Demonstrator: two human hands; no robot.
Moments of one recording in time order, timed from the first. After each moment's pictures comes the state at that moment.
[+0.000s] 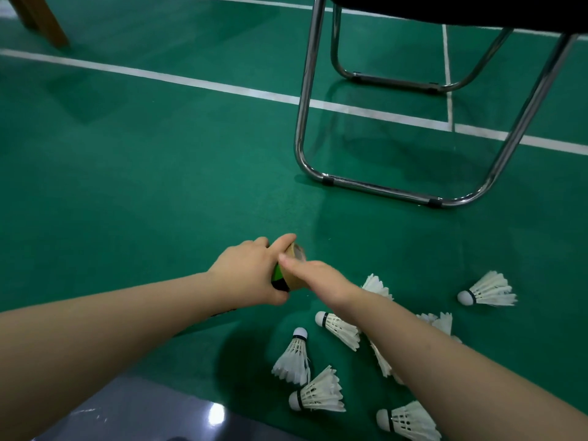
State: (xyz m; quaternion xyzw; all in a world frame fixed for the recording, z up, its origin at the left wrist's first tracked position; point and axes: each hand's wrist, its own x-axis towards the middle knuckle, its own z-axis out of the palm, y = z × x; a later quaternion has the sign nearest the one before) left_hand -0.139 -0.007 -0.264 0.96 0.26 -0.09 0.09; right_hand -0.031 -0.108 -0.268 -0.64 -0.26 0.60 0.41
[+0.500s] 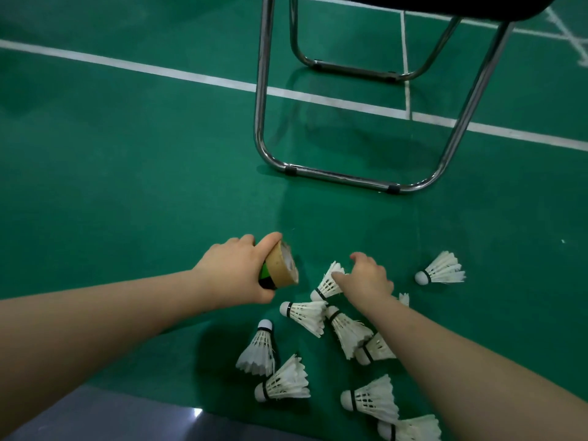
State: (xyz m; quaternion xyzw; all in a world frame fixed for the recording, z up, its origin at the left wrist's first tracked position) left_hand -0.110 -0.032 -0.270 0.97 0.22 -0.09 0.09; right_hand 0.047 -0.182 -0.325 -0.93 -0.19 0.29 0.10
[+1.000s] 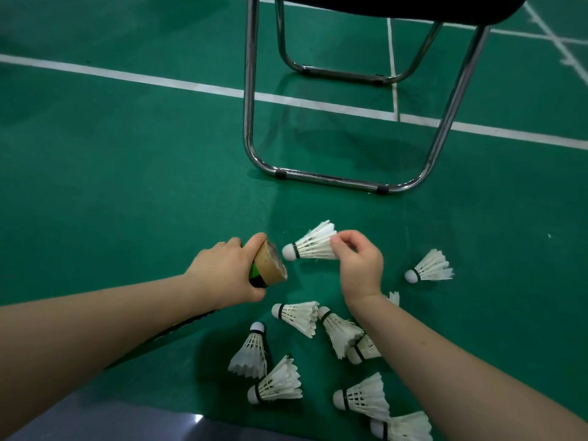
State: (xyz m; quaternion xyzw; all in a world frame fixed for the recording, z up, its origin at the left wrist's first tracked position) left_hand -0.107 -0.037 -0.271 0.95 0.26 -0.10 0.10; right_hand 0.029 -0.182 -0.281 -0.77 -0.14 0.20 0.59
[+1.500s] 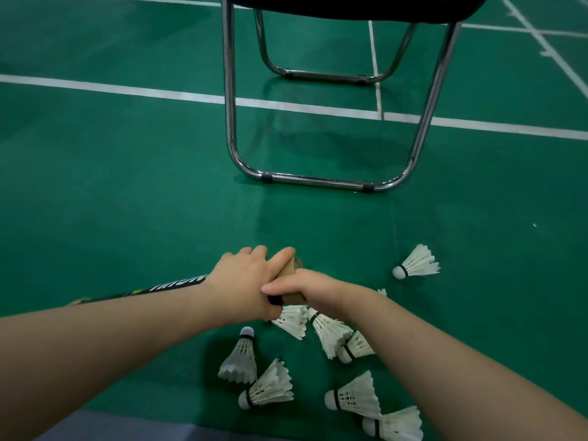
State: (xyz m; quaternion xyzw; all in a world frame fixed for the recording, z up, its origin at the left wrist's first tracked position) left_hand -0.079 -0.078 -0.260 0.98 0.15 -0.09 0.05; right_hand 0.019 -0.178 -0.272 -0.59 -0.24 0.65 0.42
